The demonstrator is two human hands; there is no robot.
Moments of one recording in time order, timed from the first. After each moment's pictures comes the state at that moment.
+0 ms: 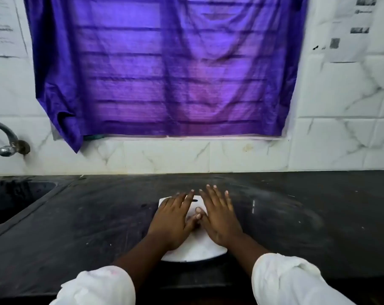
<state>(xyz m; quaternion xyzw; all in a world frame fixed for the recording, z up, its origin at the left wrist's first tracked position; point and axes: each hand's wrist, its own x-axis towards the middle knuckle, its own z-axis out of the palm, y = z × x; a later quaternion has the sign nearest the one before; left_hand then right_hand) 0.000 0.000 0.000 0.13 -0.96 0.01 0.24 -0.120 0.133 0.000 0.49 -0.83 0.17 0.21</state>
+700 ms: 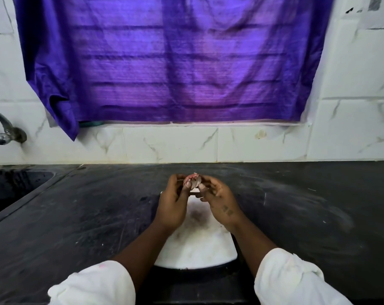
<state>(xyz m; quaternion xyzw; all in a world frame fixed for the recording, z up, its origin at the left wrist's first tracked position) -0.050 -0.026 -0.008 0.12 -0.74 -0.50 0.42 -0.151 0.086 0.009 0.42 -0.59 0.67 -0.13</state>
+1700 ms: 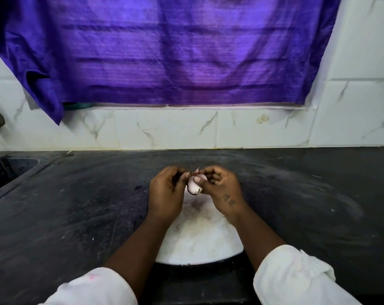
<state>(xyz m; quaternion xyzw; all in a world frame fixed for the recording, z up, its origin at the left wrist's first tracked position) -0.053 -0.040 -0.017 0.13 -0.76 -0.38 0.51 -0.152 0.078 0.002 0.36 -0.58 0.72 -0.13</state>
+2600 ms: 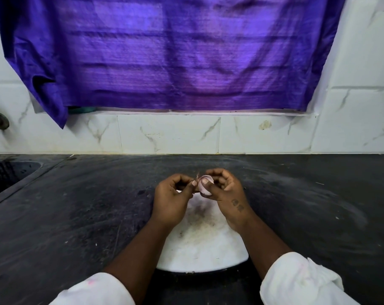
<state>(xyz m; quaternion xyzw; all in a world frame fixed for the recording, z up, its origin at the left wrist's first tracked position) -0.054 -0.041 -0.014 0.13 -0.72 -0.52 0.44 -0.155 0.076 -0.001 0.35 -0.55 0.74 -0.15</state>
